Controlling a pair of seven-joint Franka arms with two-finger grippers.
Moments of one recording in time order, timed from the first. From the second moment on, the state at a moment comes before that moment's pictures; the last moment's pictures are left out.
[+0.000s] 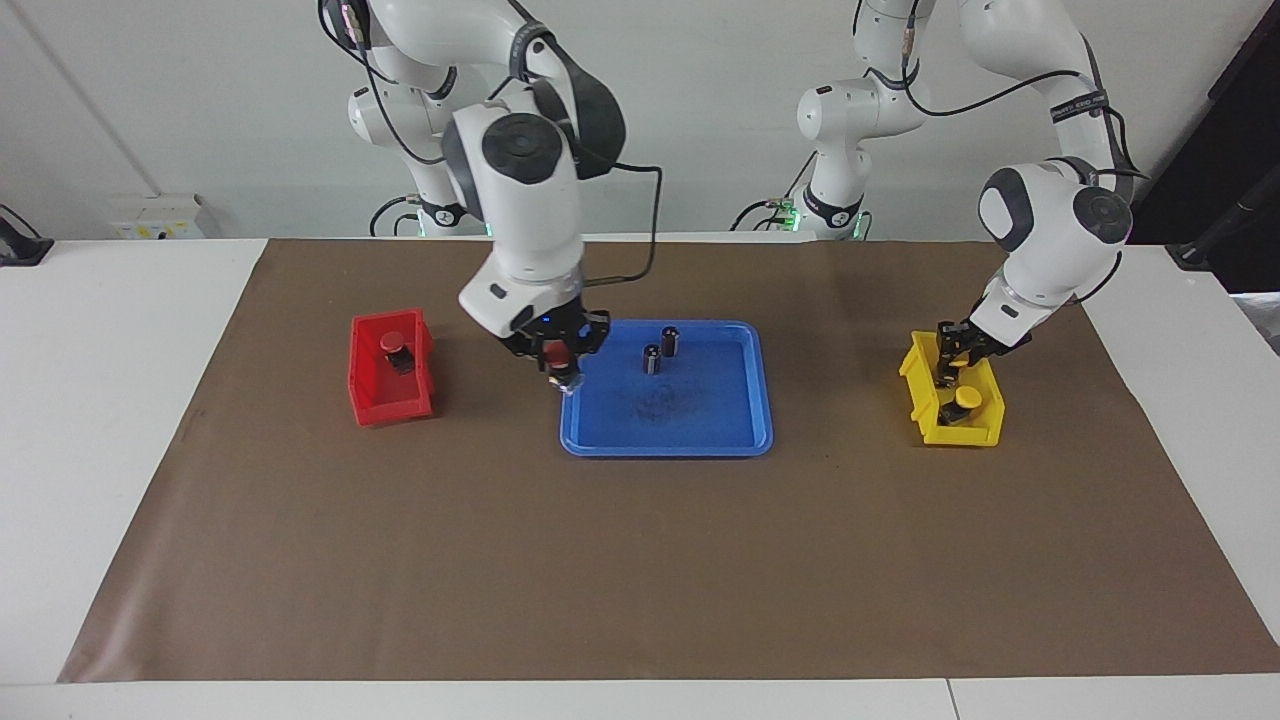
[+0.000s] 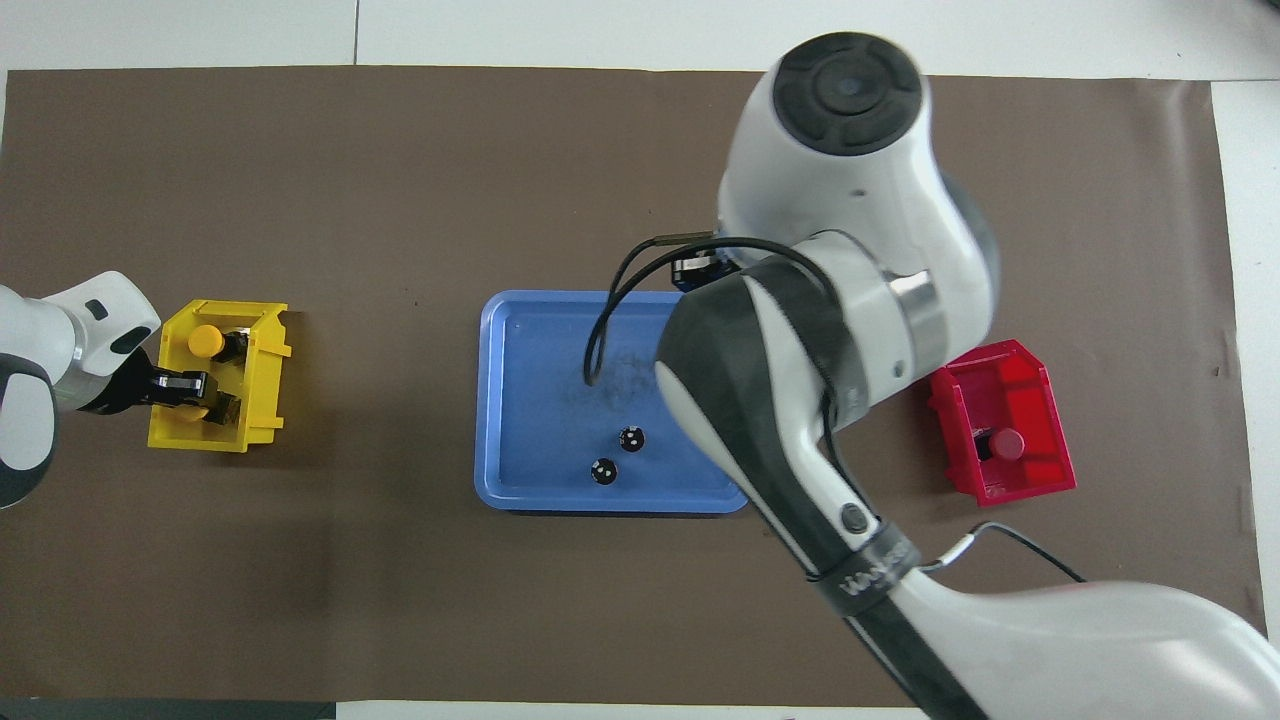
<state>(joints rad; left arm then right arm) 0.08 -0.02 -0.03 -2.18 0.00 2.03 0.18 0.53 0.43 0.01 -1.37 0.00 1.76 0.50</state>
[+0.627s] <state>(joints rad) -0.06 -0.06 -0.05 -1.91 0.00 1.67 -0.04 0.62 0.54 0.01 -1.48 -0.03 1.98 0.56</state>
